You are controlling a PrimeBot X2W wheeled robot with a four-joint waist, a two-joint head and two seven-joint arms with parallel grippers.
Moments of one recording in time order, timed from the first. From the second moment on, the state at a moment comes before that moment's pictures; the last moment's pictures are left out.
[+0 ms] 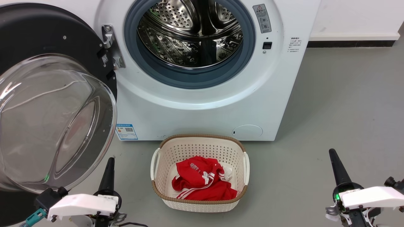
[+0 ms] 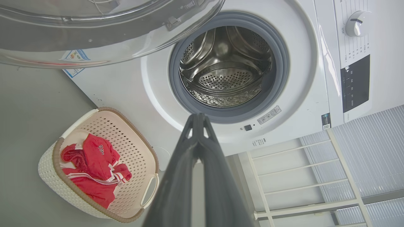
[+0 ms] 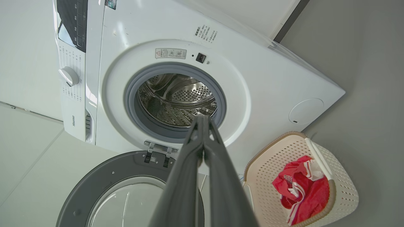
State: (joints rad) left arm -0.04 0.05 0.08 0.18 -1.14 -0.10 0.00; right arm -0.05 -0.08 -0.02 0.20 1.21 0.13 -0.03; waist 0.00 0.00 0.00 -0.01
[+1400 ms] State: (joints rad) left arm -0.09 0.05 0.11 0.23 -1.51 -0.12 0.09; right arm -0.09 -0.08 -0.07 0.23 1.55 0.13 0.06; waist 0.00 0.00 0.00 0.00
